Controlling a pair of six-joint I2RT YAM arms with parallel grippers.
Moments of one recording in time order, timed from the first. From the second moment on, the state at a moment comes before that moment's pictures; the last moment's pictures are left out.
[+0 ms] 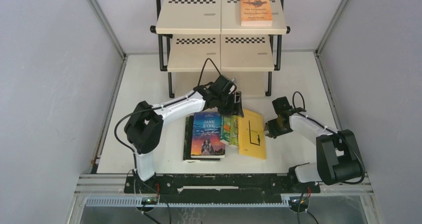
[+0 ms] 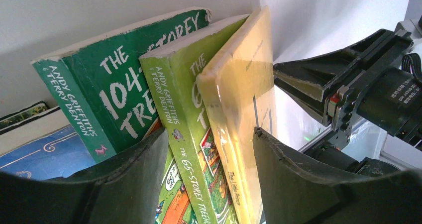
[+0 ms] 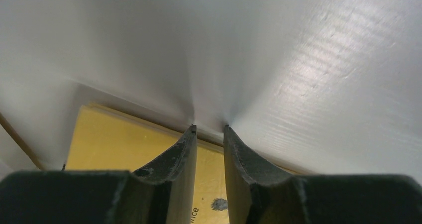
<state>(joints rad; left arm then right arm) -0.81 1.89 1.45 -0.48 0.20 -0.71 0.22 1.37 0.66 -0.65 0.03 1.51</state>
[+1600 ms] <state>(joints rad) -0.80 1.82 1.44 -0.45 0.26 -0.70 0.32 1.30 0.74 -0.68 -0.03 1.49</state>
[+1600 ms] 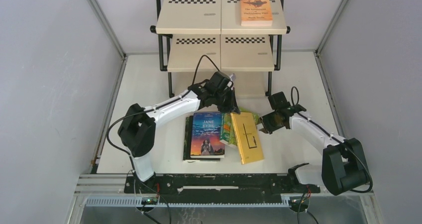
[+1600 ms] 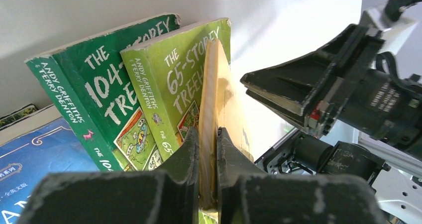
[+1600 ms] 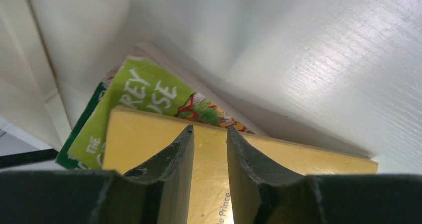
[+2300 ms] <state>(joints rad) -0.81 1.76 1.43 -0.49 0.21 -0.70 0.33 1.02 0.76 -0.77 0.06 1.26</state>
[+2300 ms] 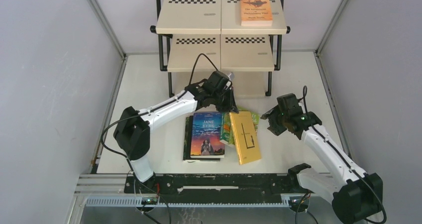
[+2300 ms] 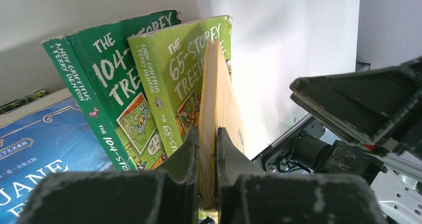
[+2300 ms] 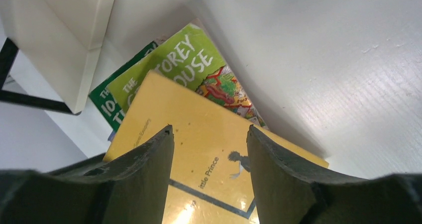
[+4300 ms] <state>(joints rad) -0.70 1.76 1.39 -0.41 0.12 -1.08 0.47 0.47 0.20 -0.45 -0.13 1.71</state>
